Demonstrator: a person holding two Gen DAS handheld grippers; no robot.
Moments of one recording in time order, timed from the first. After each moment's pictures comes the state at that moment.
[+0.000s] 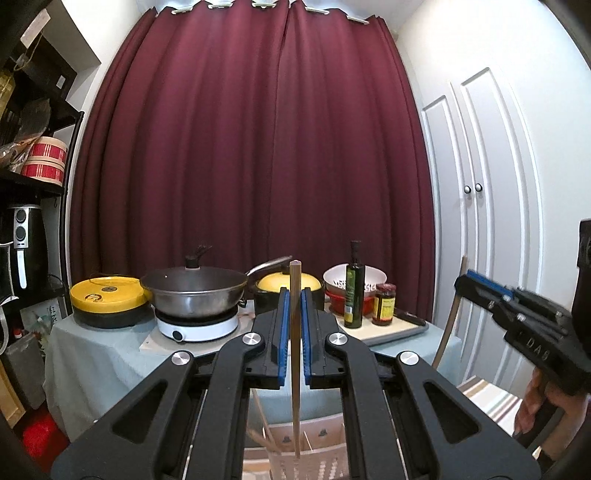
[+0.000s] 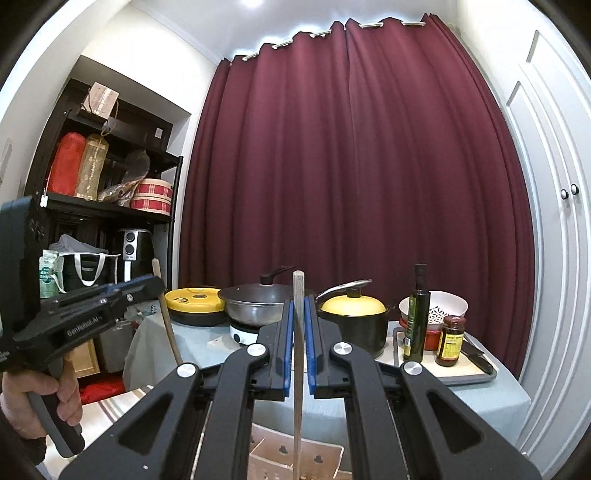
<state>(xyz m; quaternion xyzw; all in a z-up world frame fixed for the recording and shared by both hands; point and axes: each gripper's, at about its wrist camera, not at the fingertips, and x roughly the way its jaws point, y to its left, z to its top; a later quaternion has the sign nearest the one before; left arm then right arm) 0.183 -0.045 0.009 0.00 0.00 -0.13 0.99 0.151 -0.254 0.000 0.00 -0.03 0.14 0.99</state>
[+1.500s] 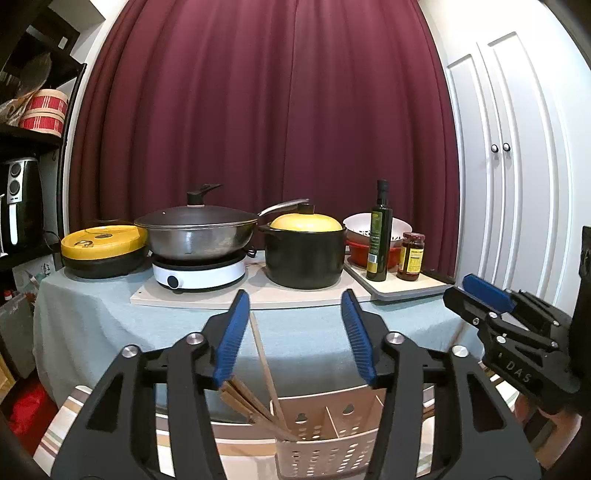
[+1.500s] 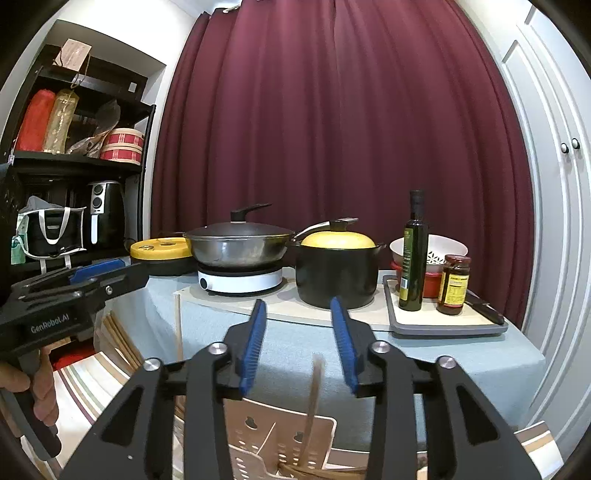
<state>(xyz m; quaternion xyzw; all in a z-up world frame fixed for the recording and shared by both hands) 0.257 -0.045 -0.066 0.00 0.08 -0.11 0.99 0.225 -0.247 -0.070 0.00 0.05 0.10 0.99</state>
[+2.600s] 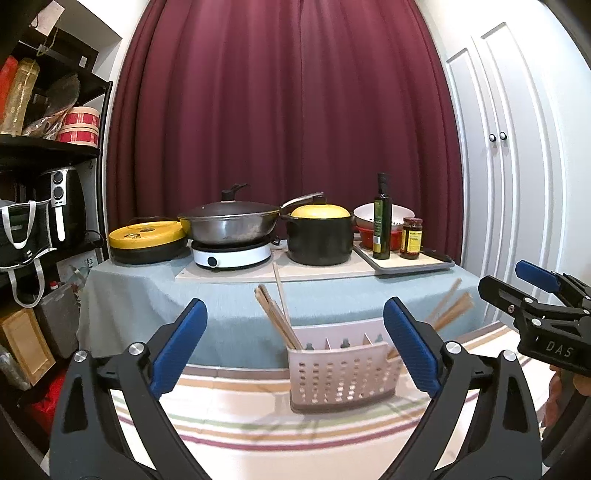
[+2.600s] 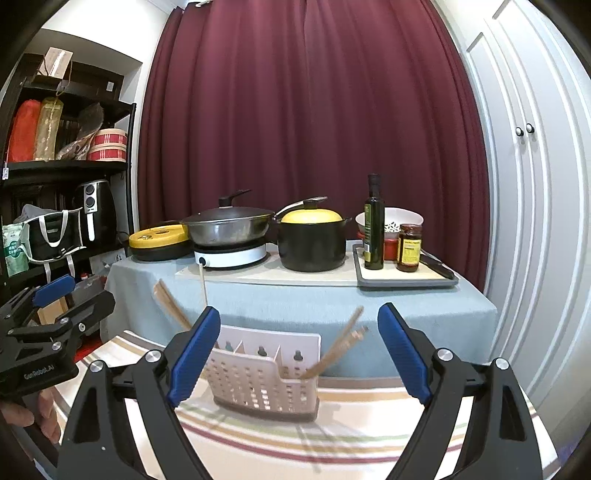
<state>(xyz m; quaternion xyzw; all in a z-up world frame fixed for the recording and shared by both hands) 0.122 -0.045 -0.074 0.02 0.09 -0.05 0.99 0.108 -0.253 -0.068 0.02 0.11 0.05 0.99</state>
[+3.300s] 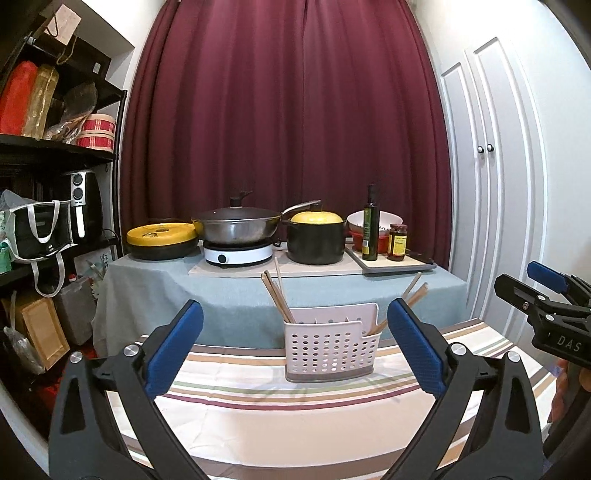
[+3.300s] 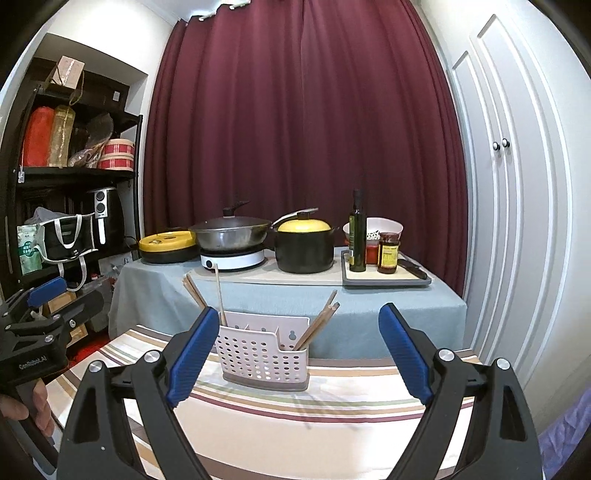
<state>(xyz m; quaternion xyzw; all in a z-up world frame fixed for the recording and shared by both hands) 0.027 -0.042 -0.060 0.01 0.08 -0.05 1.00 0.016 -0.261 -0.052 0.02 0.08 0.03 1.00</state>
